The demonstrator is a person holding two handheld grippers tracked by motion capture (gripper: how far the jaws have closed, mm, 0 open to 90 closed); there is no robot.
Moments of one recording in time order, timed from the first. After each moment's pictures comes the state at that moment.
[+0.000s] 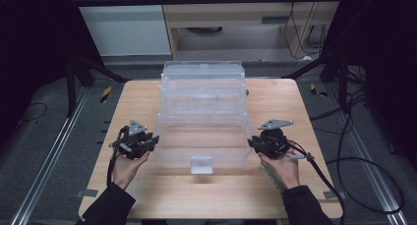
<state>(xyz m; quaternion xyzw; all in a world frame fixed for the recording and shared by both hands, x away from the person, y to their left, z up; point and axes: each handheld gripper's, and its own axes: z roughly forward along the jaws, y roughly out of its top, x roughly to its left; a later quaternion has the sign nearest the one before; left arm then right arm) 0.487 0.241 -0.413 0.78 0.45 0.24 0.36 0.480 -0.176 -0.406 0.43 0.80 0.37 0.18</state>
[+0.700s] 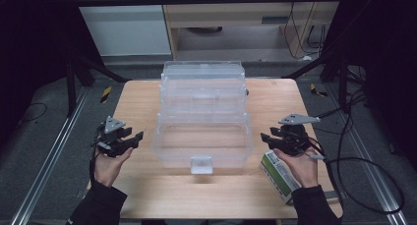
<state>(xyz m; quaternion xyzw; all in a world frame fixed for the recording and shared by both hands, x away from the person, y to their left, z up) 0.484 0.288 -0.398 0.74 0.49 0.27 0.37 0.464 -0.214 -0.369 0.45 0.77 0.39 0.21</state>
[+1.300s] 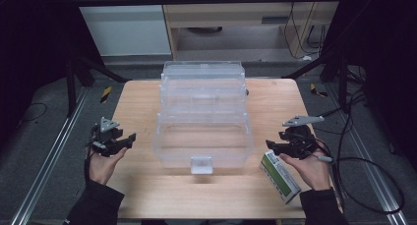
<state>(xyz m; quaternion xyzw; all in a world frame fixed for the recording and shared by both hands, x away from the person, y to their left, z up) 0.491 0.311 -0.411 0.74 0.52 0.27 0.33 0.454 -0.223 -0.361 0.46 0.80 0.34 0.19</state>
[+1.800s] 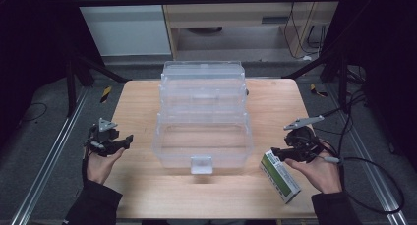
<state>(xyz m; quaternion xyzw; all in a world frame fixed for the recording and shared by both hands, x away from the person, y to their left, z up) 0.495 0.319 -0.416 0.74 0.53 0.27 0.31 0.443 -0.226 -0.350 0.46 0.83 0.27 0.17</state>
